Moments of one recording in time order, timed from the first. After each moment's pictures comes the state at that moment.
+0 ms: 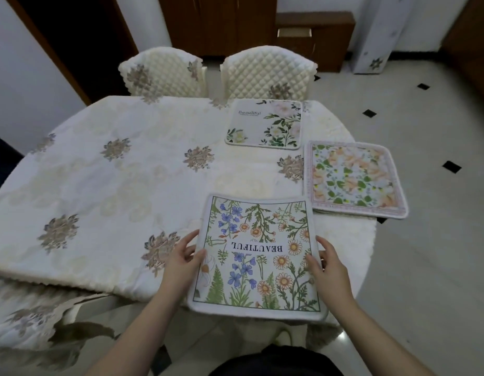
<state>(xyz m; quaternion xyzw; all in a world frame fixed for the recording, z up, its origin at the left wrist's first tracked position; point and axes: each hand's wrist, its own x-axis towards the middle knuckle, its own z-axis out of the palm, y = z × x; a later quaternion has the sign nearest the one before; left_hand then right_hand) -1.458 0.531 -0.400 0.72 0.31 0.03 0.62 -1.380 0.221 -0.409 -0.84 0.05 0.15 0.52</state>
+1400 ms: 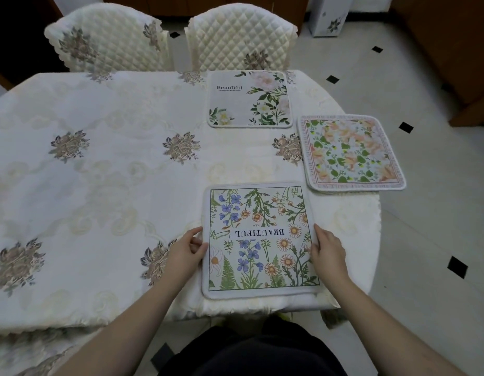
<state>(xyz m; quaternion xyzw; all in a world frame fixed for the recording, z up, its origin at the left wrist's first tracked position) -1.396 0.620 -0.479 0.87 0.19 -0.07 0.45 -1.358 0.277 -0.473 -0.96 0.08 0.11 0.23</state>
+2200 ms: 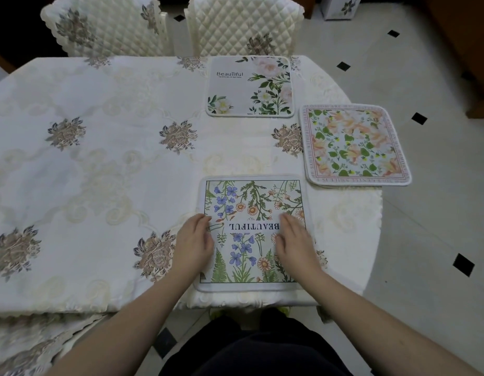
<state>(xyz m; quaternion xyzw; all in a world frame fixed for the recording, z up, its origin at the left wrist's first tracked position) -1.391 0.584 -0.493 0.97 0.06 0.03 0.25 -1.358 0.320 -0.473 -0.96 -0.10 0.11 0.23</state>
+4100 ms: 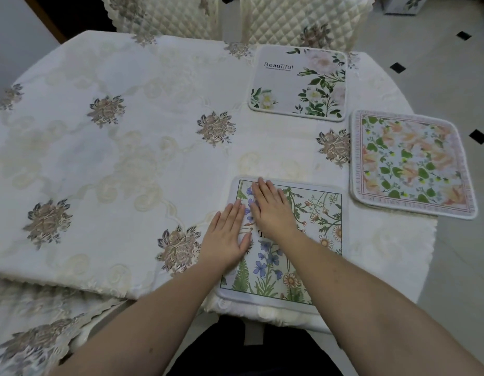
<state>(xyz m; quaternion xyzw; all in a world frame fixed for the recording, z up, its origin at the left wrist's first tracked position) -1.371 0.584 -0.517 0.99 0.02 -0.09 0.10 -1.258 0.451 -0.501 -0.95 -0.25 0.14 0.13</state>
